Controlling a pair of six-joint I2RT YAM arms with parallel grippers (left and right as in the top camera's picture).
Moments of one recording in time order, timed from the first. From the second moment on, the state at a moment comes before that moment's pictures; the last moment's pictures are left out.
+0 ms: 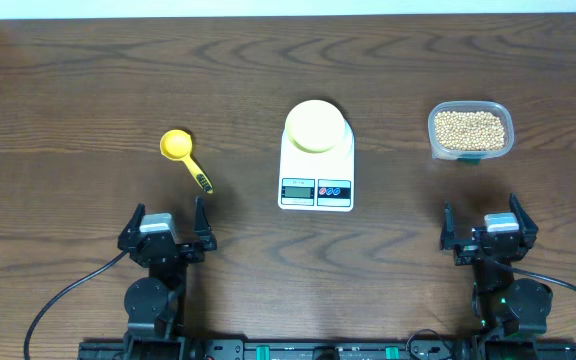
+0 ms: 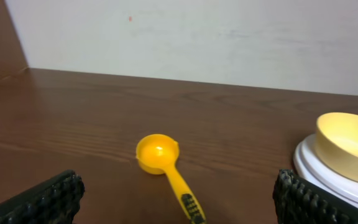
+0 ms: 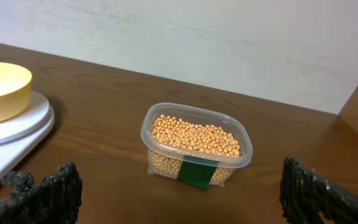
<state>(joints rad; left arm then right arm) -0.07 0.01 0.03 -0.11 -0.13 -0.07 -0.02 0.01 0.01 -0.07 -0.05 -0.18</state>
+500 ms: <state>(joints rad) -0.07 0.15 0.16 -0.13 -0.20 -0.07 -0.02 0.01 0.01 -0.07 -0.05 -0.18</state>
